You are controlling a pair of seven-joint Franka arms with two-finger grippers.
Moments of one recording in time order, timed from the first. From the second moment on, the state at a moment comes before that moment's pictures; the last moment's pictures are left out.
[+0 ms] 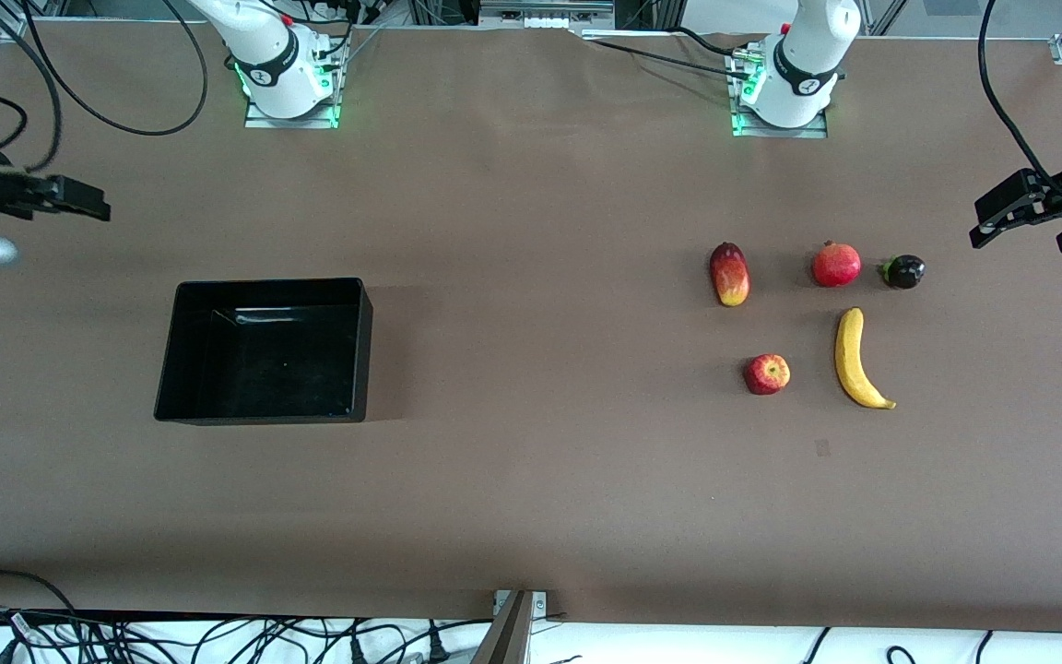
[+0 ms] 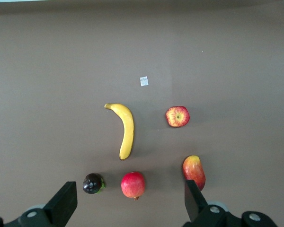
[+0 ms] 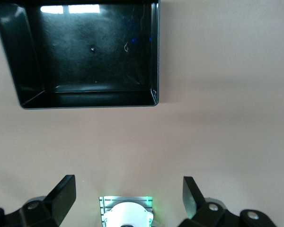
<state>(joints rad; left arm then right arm) -0.04 0.00 0.06 -1.57 -0.01 1.64 0.06 -0.04 0.11 -0.01 -1.61 -0.04 1.46 -0.04</state>
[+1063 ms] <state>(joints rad) -0.04 0.01 0.05 -1.57 -0.01 1.64 0.02 -0.05 0.27 -0.08 -2.26 -0.03 2.63 -0.04</state>
